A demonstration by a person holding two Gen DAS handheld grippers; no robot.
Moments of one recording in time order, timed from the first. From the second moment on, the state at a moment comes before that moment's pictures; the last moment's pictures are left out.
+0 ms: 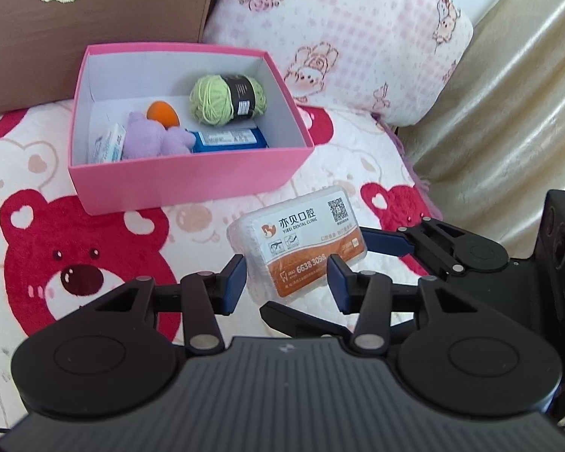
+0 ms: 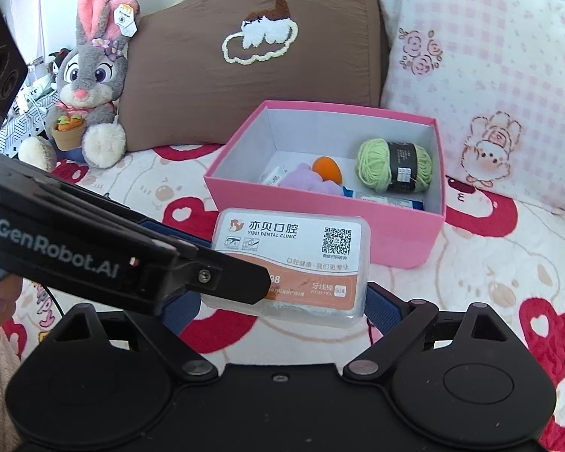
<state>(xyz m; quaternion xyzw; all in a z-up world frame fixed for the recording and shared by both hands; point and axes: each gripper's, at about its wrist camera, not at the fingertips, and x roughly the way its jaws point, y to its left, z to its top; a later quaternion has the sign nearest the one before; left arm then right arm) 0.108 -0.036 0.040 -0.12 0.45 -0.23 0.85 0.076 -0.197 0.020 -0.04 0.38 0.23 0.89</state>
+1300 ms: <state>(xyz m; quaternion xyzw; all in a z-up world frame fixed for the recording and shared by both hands) 0.316 0.006 0.009 -0.17 0.53 -0.15 0.81 0.281 -0.156 -0.001 -0.02 0.46 0.24 0.85</state>
